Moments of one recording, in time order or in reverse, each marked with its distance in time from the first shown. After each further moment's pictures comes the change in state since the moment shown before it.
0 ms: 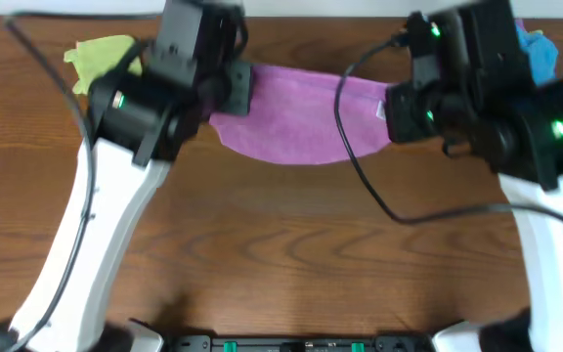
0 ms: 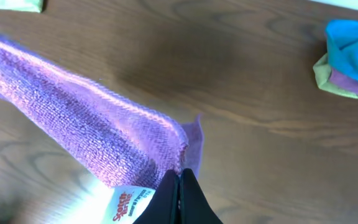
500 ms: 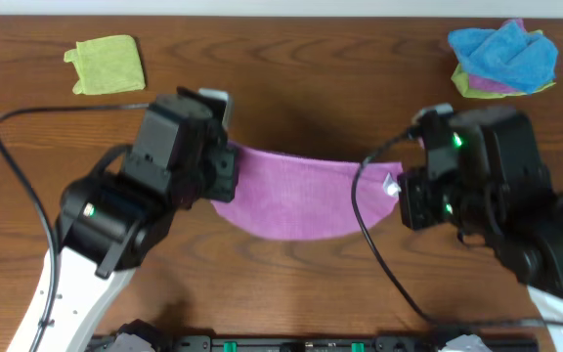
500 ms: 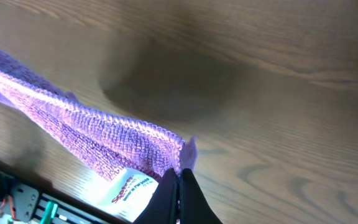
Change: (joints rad) left arm -0.053 -0.385 -0.492 0.069 0.085 -0.069; right arm 0.016 -0.428 -0.576 0.131 -0.106 0.039
